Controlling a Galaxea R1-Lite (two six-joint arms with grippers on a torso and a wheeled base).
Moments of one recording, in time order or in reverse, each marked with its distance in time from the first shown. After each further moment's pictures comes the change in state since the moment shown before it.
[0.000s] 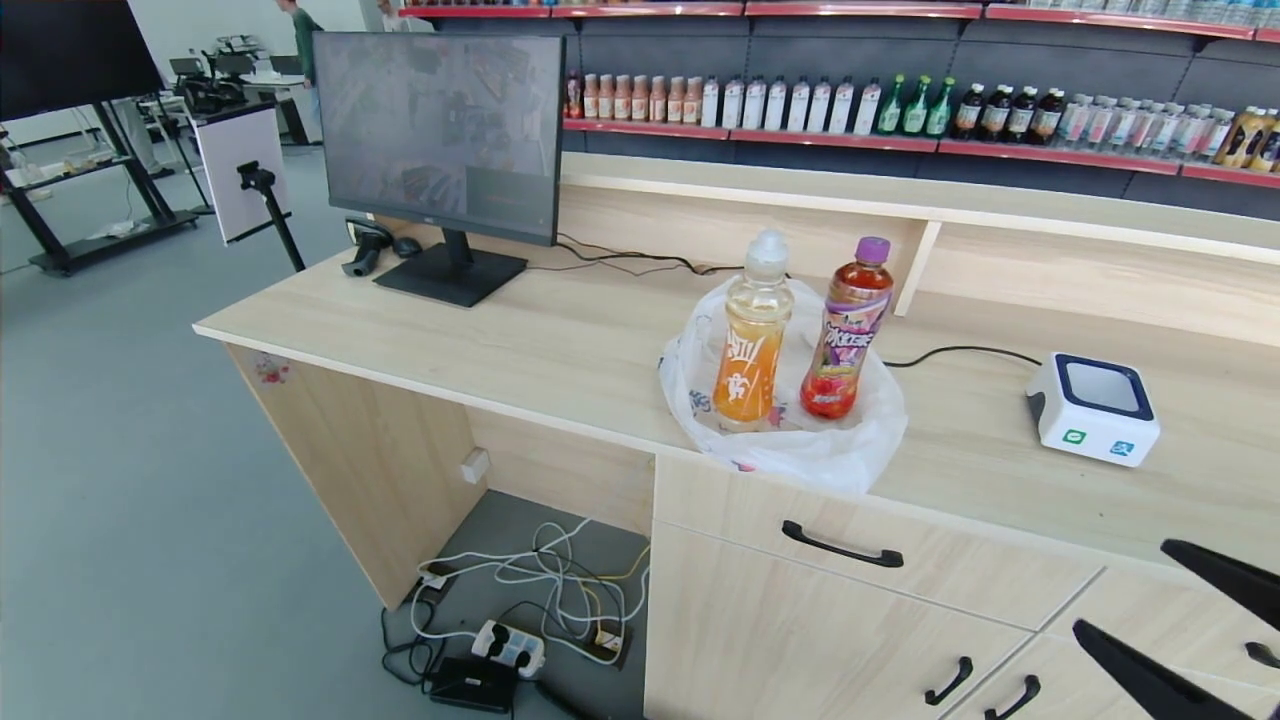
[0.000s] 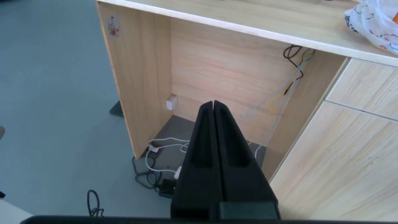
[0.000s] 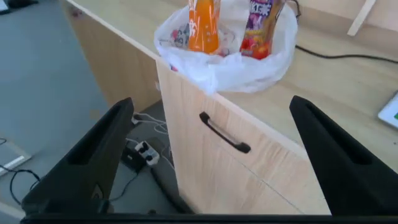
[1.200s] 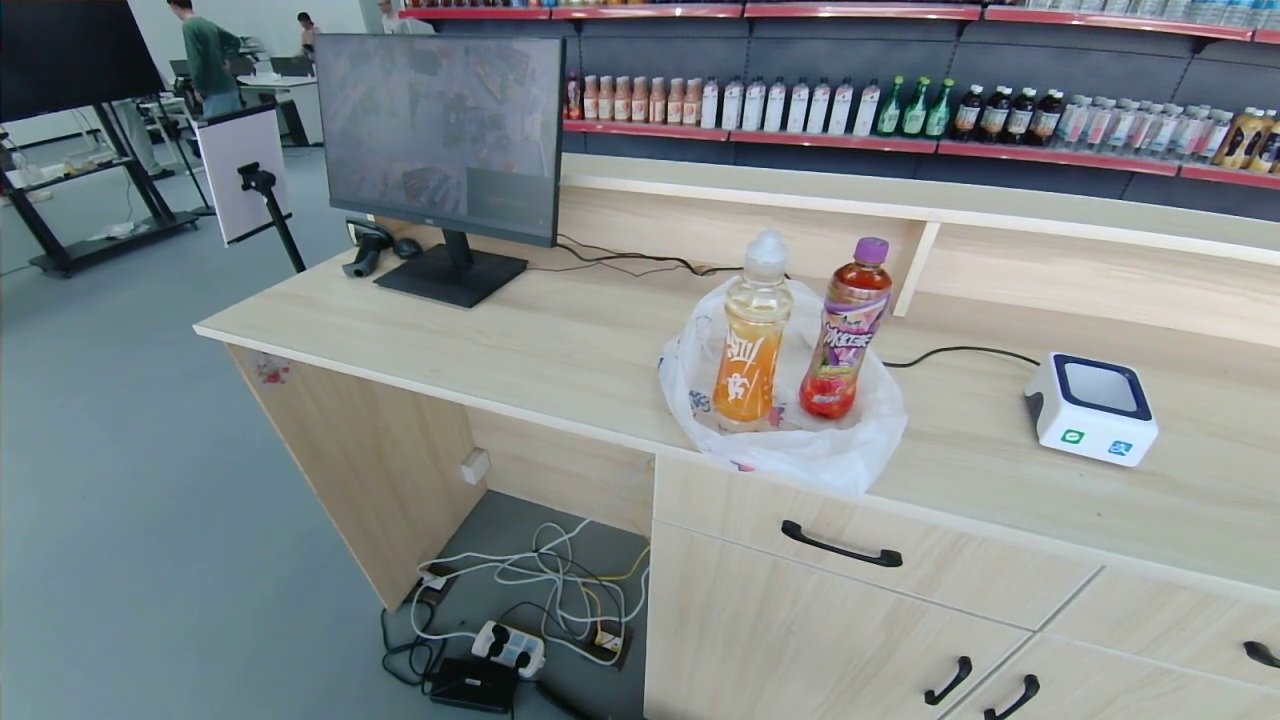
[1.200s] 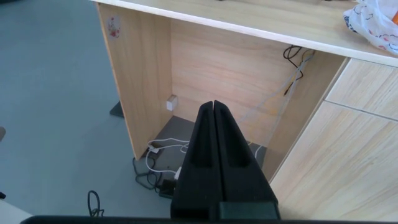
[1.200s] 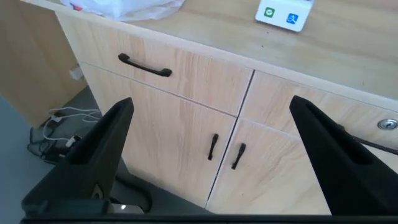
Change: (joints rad) left arm 0.000 0.000 0.000 -0.003 0.000 0.003; right arm -0.238 -0.776 -0.007 0.775 -0.210 -0.009
